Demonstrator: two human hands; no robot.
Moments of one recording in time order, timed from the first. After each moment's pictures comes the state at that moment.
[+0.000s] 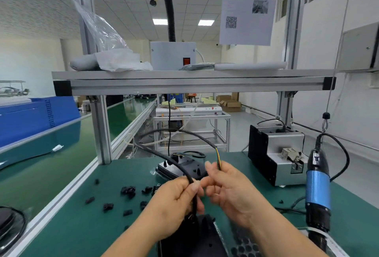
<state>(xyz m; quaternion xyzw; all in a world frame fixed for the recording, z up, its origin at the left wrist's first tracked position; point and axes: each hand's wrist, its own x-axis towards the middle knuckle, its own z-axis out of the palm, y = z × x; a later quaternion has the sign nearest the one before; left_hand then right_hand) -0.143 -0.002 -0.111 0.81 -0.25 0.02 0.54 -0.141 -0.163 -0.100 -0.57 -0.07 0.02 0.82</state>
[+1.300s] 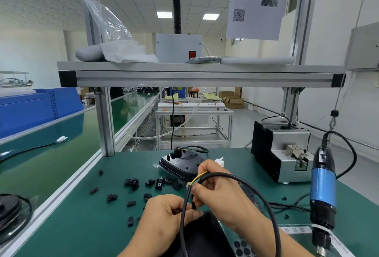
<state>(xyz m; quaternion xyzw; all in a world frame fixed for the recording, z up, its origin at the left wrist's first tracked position) -0.141 0.013 -0.159 0.81 -0.17 0.10 0.55 -0.153 -0.142 -0.110 -0.81 -0.17 -0.10 0.55</state>
